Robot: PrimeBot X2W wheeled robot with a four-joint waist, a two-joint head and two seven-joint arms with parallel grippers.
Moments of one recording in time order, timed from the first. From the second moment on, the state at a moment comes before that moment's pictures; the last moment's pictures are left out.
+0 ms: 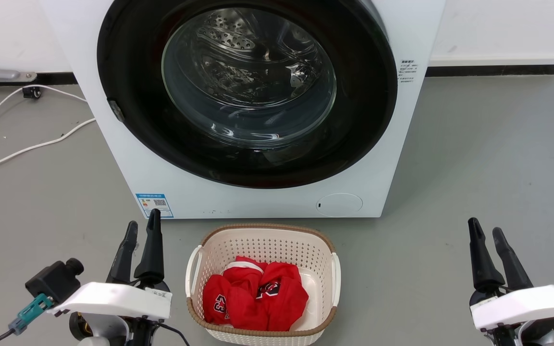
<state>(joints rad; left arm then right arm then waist) -0.06 0.06 0.02 0.10 -0.79 -0.13 -0.09 0.00 -0.05 -0.07 0.08 0.67 0.13 -0.06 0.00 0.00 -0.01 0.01</state>
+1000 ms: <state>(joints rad) -0.06 0.08 -0.02 0.09 -0.39 -0.11 -0.17 0.03 -0.05 -0.07 0.04 0.26 0.13 -0.06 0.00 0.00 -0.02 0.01</state>
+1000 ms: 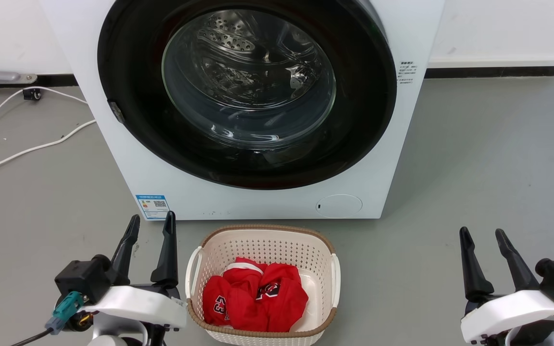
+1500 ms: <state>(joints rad) -0.05 0.09 -0.04 0.09 -0.25 -0.10 -0.21 0.02 -0.05 -0.05 0.06 0.14 0.13 -0.07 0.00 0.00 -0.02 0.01</state>
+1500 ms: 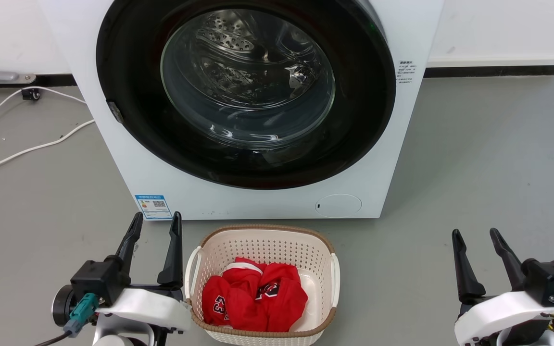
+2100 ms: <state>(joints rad) -0.04 0.10 -0.06 0.08 -0.11 -0.08 -0.24 0.02 -0.05 -0.04 0.06 0.02 0.13 -0.09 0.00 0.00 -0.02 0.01</state>
